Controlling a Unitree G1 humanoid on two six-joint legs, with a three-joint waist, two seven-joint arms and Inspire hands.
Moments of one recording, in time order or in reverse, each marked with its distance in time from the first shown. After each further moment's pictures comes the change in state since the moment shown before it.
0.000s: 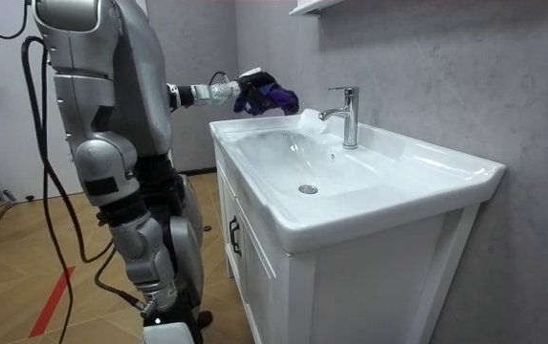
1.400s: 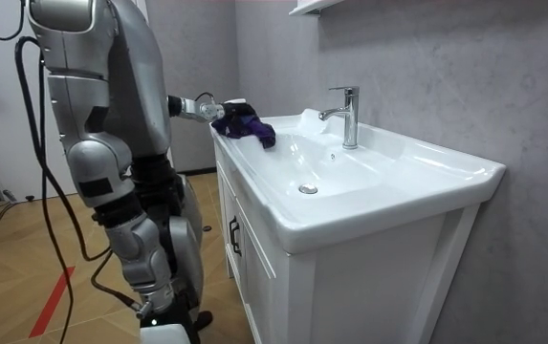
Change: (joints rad) left arm 0.145 -0.021 0.014 0.236 -0.003 -0.004 0.020; right arm 0.018 -0.002 -0.001 -0.025 0.008 0.012 -0.013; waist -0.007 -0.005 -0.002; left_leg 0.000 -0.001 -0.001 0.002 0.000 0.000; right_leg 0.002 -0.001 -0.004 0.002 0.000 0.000
